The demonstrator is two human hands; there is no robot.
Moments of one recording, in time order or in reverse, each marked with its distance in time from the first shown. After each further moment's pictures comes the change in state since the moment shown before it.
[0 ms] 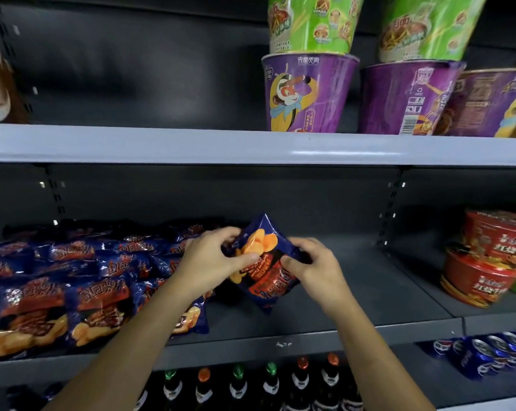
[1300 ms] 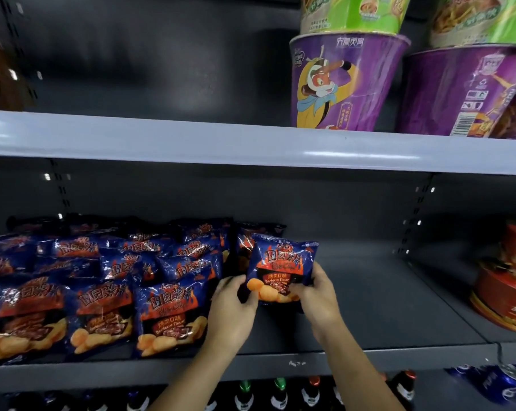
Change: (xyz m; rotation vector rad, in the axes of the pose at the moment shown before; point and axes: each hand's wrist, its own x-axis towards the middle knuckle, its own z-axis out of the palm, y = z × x) left_hand -0.018 -0.055 0.092 -0.180 0.119 -0.383; right_hand 0.022 0.069 0.039 0.173 0.086 0.324
